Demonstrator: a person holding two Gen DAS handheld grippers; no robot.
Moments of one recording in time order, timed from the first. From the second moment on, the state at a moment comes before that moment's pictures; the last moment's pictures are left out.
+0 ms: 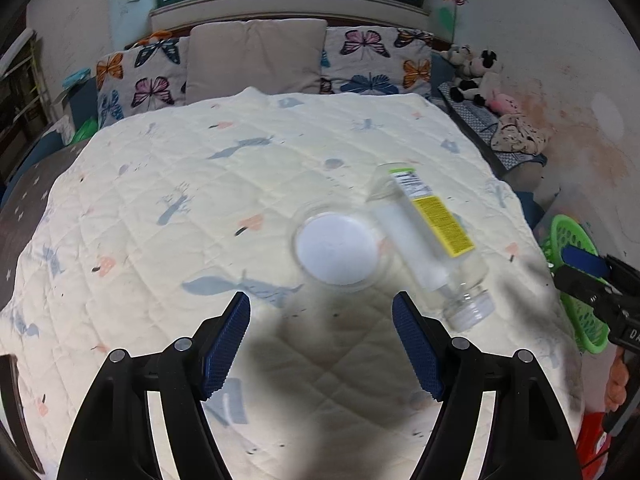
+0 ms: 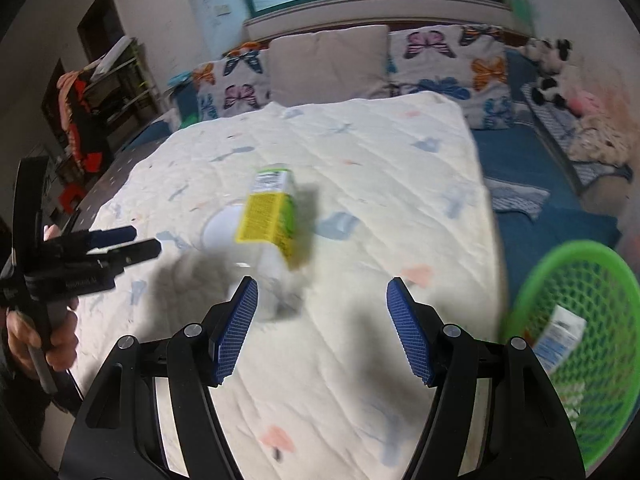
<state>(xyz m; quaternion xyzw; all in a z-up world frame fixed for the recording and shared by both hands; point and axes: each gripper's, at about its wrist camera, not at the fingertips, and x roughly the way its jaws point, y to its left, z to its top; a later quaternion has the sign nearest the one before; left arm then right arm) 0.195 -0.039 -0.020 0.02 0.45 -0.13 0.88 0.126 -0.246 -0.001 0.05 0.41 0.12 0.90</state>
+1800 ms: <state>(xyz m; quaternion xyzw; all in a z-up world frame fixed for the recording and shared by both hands) 0.252 -0.077 -0.063 0.08 0.46 -0.17 0.87 0.164 -0.249 0.019 0.06 0.41 0.13 0.90</state>
